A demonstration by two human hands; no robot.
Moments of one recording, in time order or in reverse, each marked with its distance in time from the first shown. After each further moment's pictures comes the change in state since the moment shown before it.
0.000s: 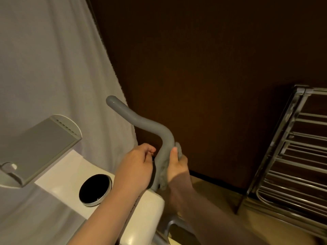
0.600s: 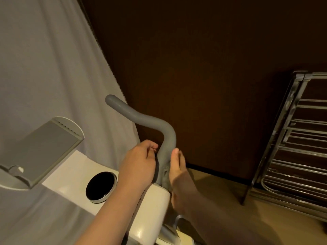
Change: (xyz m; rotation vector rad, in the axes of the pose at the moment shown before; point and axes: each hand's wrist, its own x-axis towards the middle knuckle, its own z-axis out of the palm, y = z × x) left_hand -0.003 -0.001 -0.002 0.005 0.006 -0.011; right_hand -0.015 0.015 0.004 0.053 -0.067 0.163
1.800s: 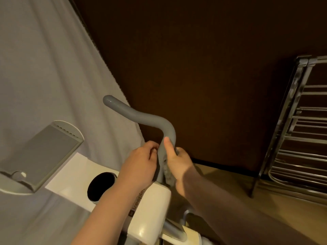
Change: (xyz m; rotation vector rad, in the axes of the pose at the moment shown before) left_hand -0.001 0.001 -0.008 0.167 -0.198 0.129; right_hand 0.000 -0.017 -0.011 0.018 -0.110 -0.116
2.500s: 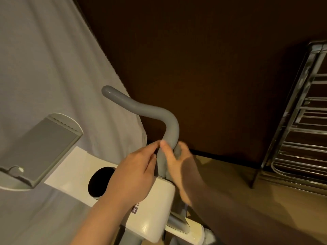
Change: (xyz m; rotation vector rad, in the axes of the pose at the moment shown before) left_hand -0.028 -0.018 -0.007 -0.043 -0.042 0.153; right_hand -0.011 0.016 0.002 -0.076 -0.011 -0.101
